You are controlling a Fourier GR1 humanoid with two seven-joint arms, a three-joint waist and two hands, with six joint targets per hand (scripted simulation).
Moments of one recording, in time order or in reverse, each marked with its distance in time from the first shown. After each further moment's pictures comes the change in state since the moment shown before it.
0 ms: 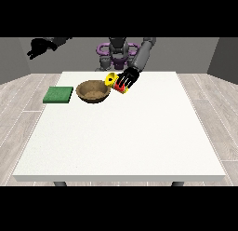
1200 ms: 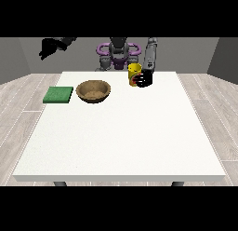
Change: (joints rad) left arm 0.344 -0.082 0.281 -0.160 0.554 -0.504 -0.523; right arm 0.088 0.060 0.028 -0.141 0.037 -0.105 0.066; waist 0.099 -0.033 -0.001
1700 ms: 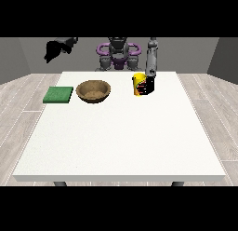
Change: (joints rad) left arm 0.070 0.034 0.065 0.005 0.054 -0.081 -0.130; right arm -0.058 0.040 0.062 -0.119 0.021 -0.049 0.048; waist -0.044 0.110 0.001
